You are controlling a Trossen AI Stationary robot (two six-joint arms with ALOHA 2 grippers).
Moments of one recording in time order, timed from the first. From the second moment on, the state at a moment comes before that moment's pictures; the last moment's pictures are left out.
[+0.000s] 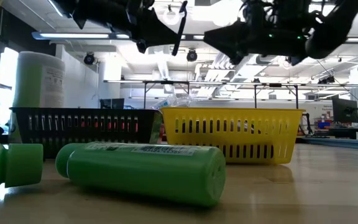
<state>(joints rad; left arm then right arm) 0.13 1.32 0.84 0.29 0.02 0.03 -0.26 1.42 0.50 1.05 -0.26 0.00</state>
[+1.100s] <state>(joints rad) 0.13 1.32 0.84 0.27 0.02 0.03 -0.20 1.63 0.72 1.05 -0.29 0.03</state>
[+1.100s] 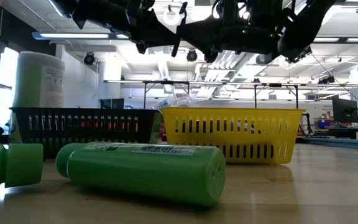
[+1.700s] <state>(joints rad) 0.13 1.32 0.84 0.27 0.02 0.03 -0.20 1.63 0.72 1.05 -0.29 0.02</state>
